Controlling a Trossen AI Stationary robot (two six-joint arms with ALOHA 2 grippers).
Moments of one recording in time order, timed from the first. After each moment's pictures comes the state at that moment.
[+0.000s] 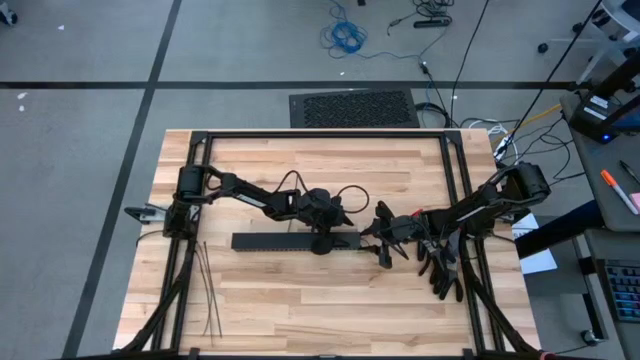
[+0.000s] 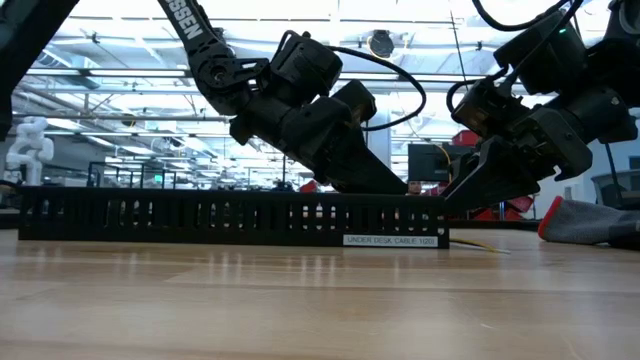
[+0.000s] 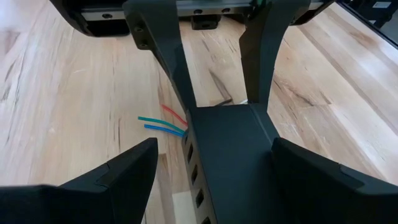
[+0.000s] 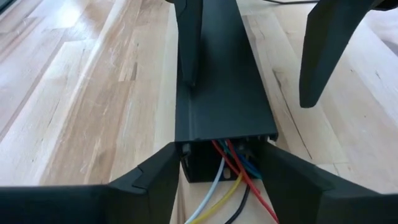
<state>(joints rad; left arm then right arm) 0.07 2.06 1.07 0.42 0.34 0.08 0.17 1.54 0.31 0.66 0.12 0.20</state>
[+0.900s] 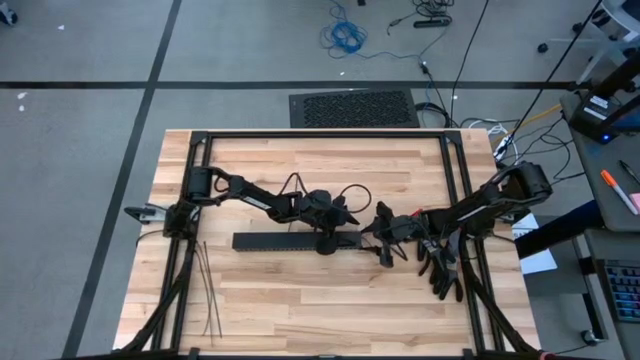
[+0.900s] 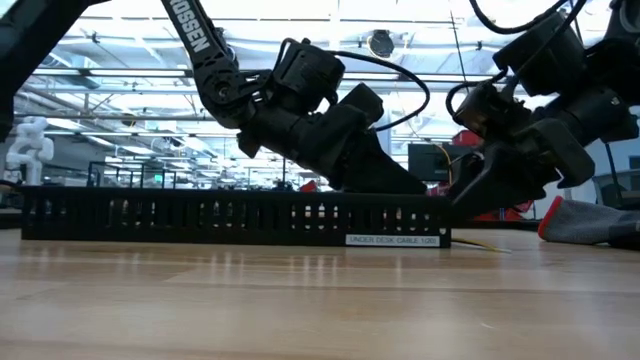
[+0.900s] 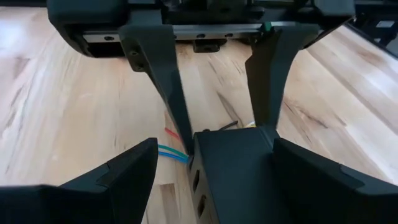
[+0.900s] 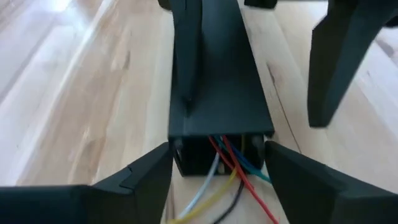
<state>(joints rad) 0.07 2.10 1.08 0.57 0.33 0.08 0.17 1.52 0.31 0.63 0.13 0.15</state>
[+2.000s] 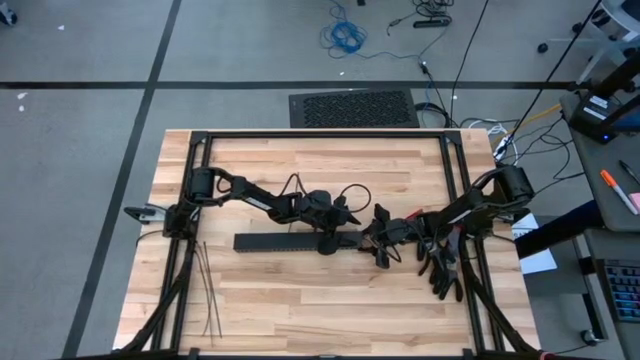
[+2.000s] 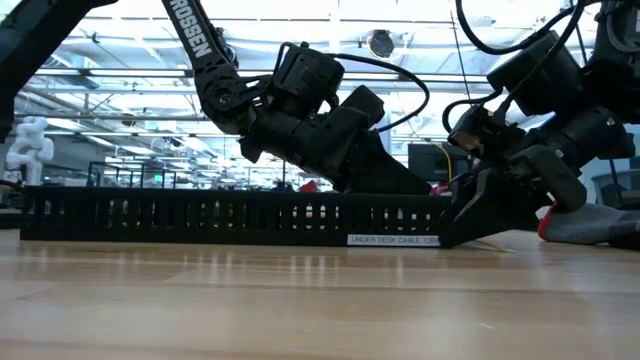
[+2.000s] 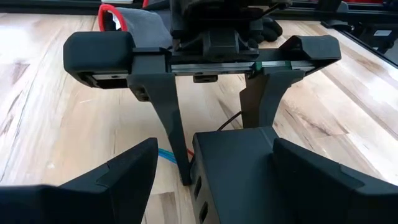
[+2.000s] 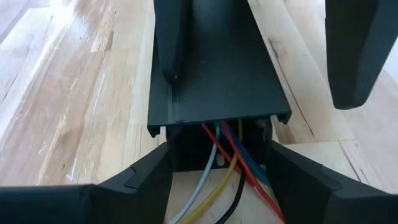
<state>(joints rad) 0.07 2.14 1.08 0.63 0.34 0.06 0.17 1.67 0.32 0.73 0.14 0.19</state>
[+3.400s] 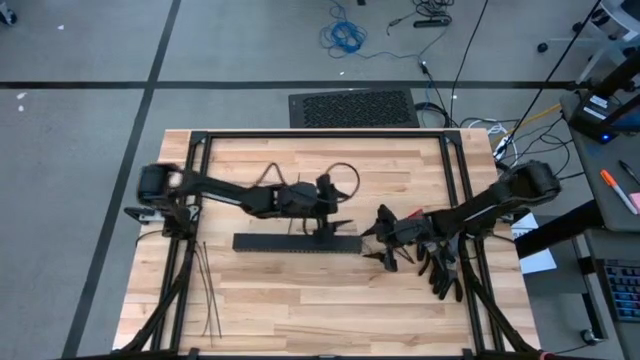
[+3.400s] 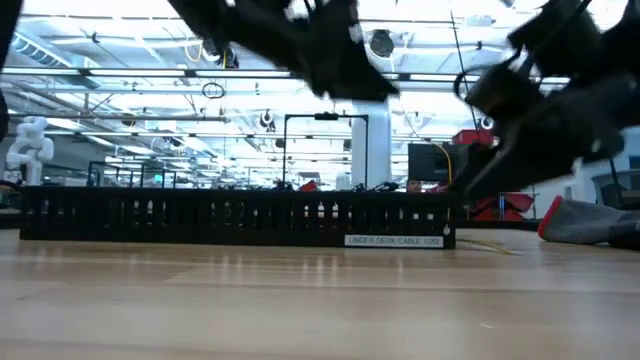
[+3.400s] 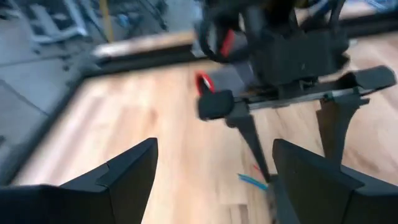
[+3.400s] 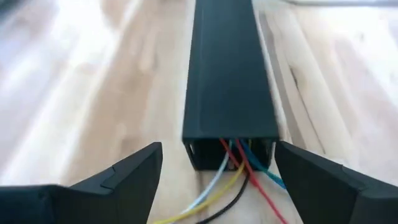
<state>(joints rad) 0.01 1.77 1.08 0.31 -0.05 0.18 0.21 1.48 0.31 0.58 0.12 0.18</state>
